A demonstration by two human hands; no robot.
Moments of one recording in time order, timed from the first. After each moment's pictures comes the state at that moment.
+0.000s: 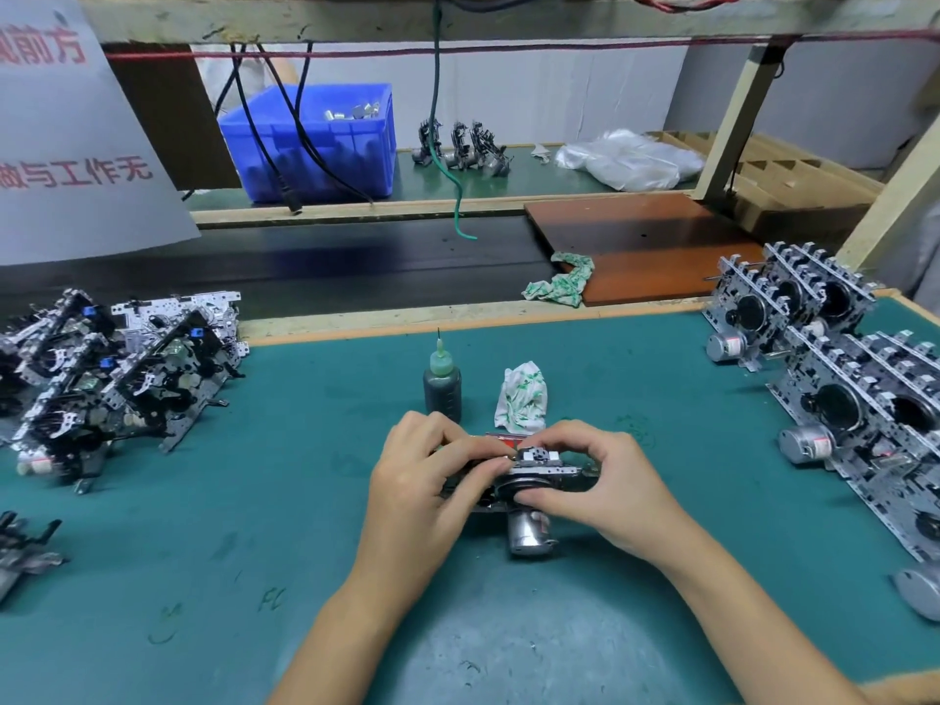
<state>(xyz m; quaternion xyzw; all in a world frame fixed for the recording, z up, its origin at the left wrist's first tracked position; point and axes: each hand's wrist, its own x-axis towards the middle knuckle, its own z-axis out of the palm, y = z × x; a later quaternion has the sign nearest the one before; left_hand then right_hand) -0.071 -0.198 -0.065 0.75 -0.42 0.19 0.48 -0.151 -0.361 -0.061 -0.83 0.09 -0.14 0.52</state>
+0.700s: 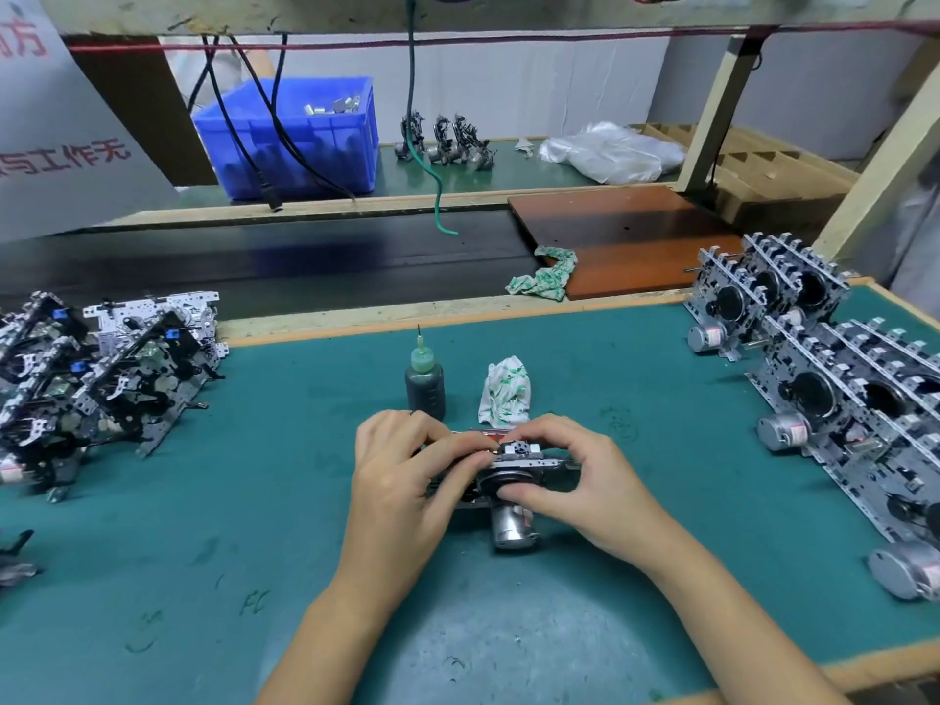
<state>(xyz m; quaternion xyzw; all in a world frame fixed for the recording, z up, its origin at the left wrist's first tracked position) -0.070 -0.200 -0.068 0.76 -0.43 0.22 0.44 -0.157 -0.361 -0.065 -0.86 0.06 -0.14 0.49</state>
